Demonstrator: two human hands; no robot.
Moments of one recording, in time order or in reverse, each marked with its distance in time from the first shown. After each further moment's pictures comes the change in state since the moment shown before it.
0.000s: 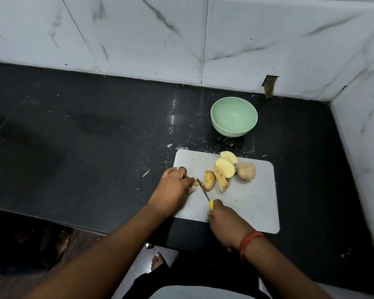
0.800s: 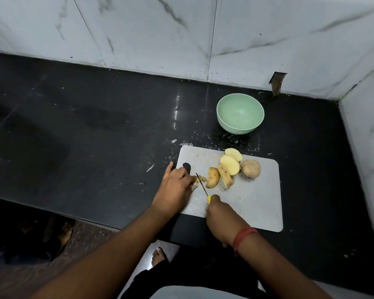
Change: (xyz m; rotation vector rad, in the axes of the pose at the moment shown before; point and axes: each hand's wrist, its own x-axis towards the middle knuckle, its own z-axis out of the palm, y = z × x) left_hand -0.015 0.006 0.004 -0.075 0.037 -0.152; right_hand 0.014 -0.005 0.018 -0.079 0.056 -0.007
